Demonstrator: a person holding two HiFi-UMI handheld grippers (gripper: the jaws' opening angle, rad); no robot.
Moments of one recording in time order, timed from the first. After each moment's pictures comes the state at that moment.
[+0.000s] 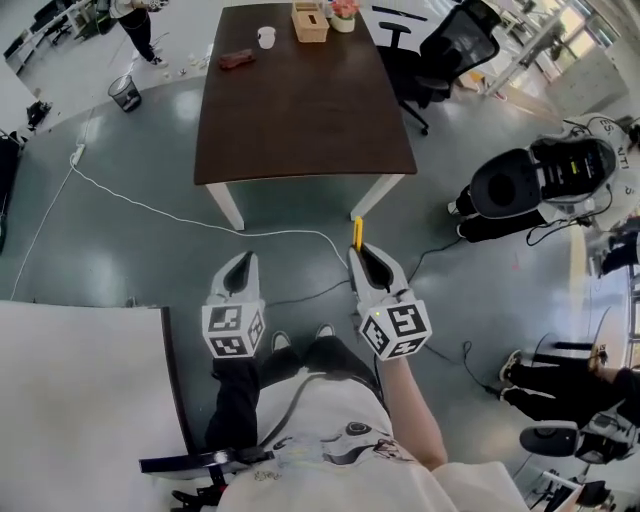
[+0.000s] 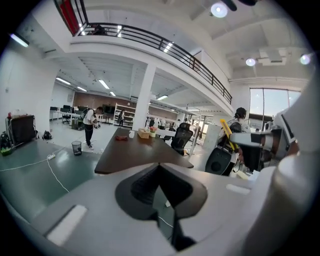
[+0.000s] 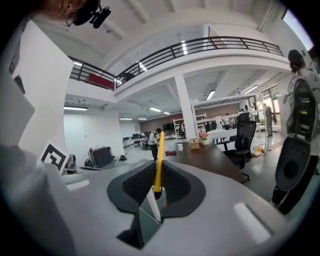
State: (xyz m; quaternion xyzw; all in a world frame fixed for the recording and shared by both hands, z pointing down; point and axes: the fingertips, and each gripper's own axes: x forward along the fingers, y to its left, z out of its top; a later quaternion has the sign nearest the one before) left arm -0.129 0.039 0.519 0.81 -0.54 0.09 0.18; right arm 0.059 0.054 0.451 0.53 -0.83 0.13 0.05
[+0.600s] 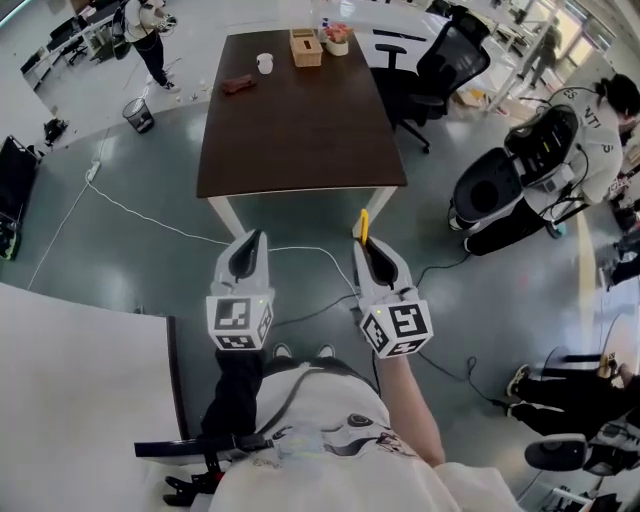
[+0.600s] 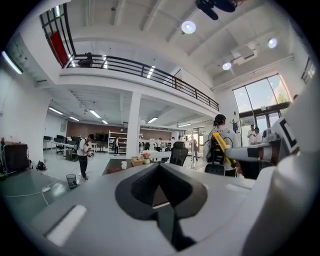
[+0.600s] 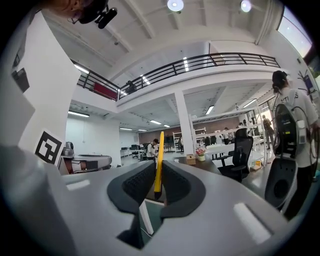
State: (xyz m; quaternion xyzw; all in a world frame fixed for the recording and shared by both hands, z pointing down) left arm -0.064 0.036 0.402 0.84 -0.55 0.02 0.03; right arm 0.109 0.067 0.390 0.54 -0.84 0.07 0.00
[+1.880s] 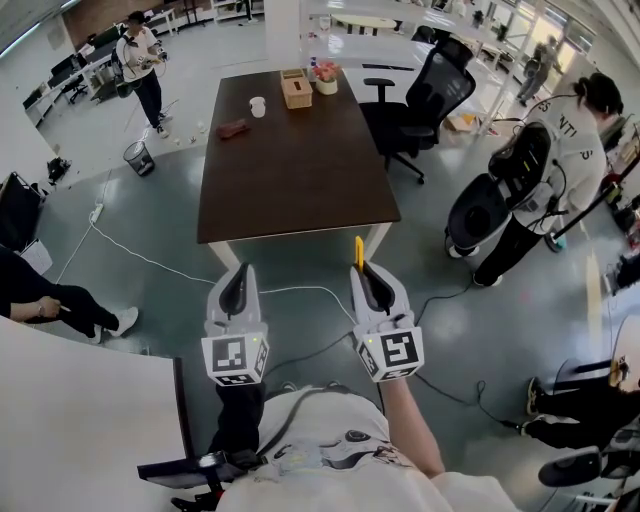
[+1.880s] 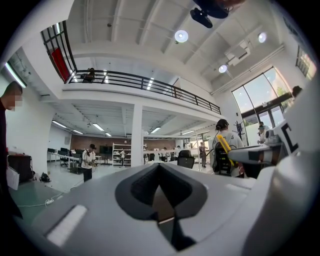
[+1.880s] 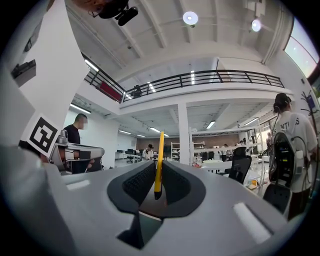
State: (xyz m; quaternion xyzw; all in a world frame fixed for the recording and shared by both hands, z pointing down) left arm -0.074 0.024 0.365 0.82 -0.57 -0.01 -0.03; right arm 0.116 0.048 0.366 0.56 -0.83 -0.02 0.00
